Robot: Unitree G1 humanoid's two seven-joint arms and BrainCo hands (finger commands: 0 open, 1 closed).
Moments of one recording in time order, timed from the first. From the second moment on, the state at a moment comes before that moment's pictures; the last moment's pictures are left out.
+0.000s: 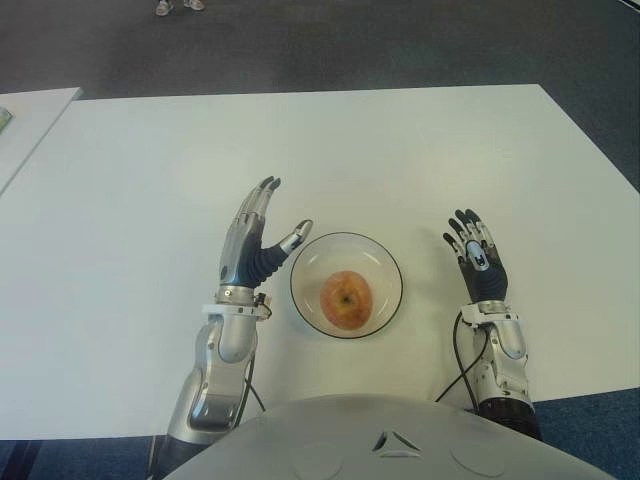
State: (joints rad) left arm 0.39 0.09 -0.22 -0.44 0.61 -0.03 0.17; right arm 0.17 -0.08 -0.22 0.30 0.34 -0.39 0.36
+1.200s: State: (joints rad) left arm 0.57 -0.10 -0.16 -0.14 -0.02 -0.35 0.19; right arm 0.22 -0.08 -0.21 0.25 0.35 -0.37 0.38
